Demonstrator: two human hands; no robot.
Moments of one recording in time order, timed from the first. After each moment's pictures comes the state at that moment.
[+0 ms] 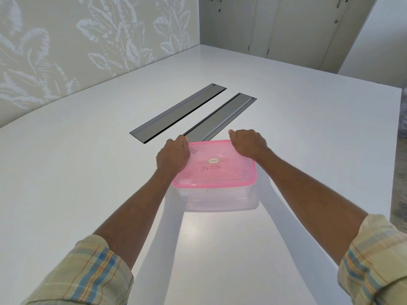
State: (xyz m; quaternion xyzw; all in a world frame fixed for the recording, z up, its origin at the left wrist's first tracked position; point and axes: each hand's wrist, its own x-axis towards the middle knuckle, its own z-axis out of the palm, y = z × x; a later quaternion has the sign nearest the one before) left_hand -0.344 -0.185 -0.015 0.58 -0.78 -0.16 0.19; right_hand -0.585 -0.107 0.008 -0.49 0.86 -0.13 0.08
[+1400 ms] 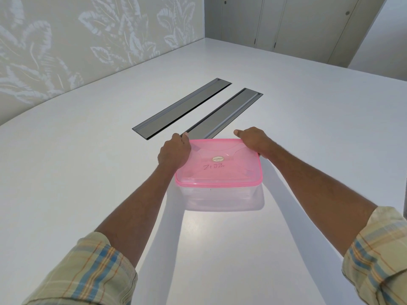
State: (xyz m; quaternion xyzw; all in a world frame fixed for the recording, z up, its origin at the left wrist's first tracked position) left_hand -0.346 -0.190 -0.013 0.62 -0.72 -0.26 0.17; right_hand -0.609 -0.123 -0.002 -0.40 0.83 -0.25 0.30
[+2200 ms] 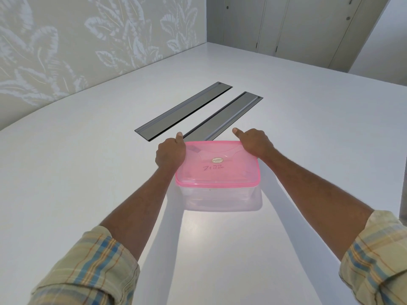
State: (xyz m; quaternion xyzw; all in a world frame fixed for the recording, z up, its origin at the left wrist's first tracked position) left_hand -0.342 -0.183 0.002 0.68 -0.65 -0.27 0.21; right_hand -0.598 -0.111 0.004 -0.43 0.86 -0.21 0.19
